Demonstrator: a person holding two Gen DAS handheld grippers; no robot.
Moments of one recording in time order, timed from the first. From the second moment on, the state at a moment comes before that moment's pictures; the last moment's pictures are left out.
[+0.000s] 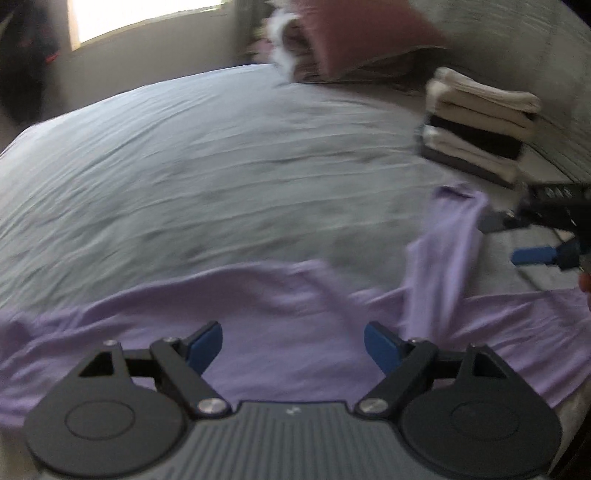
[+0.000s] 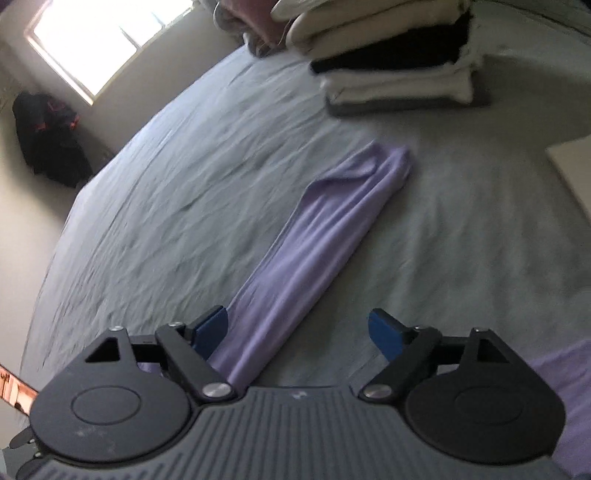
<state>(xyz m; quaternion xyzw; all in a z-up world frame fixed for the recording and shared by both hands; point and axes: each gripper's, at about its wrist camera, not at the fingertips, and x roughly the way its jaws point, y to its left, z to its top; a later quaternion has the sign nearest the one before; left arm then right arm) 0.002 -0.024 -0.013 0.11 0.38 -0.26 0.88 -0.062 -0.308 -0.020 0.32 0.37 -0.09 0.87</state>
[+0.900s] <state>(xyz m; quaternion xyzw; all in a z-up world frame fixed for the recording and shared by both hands) 0.084 -0.260 -0.053 0.16 0.35 -0.33 0.86 -0.110 -0.405 -0.024 0.39 0.35 -0.09 0.85</state>
